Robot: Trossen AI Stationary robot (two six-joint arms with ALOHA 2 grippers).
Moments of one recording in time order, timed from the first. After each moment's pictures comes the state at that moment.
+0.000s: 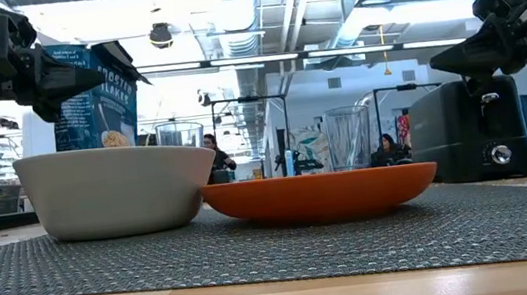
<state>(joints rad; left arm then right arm) -0.08 0.03 0.03 0.05 -0.43 -0.09 -0.17 0.12 0.00 0.04 -0.08 0.18</state>
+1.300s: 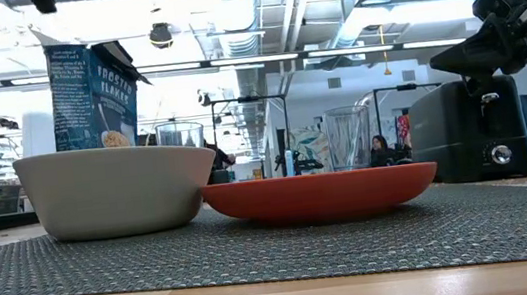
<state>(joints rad) -0.08 0.35 0.56 0.06 -0.47 0.06 -0.17 0.12 0.01 0.04 -0.08 0.18</state>
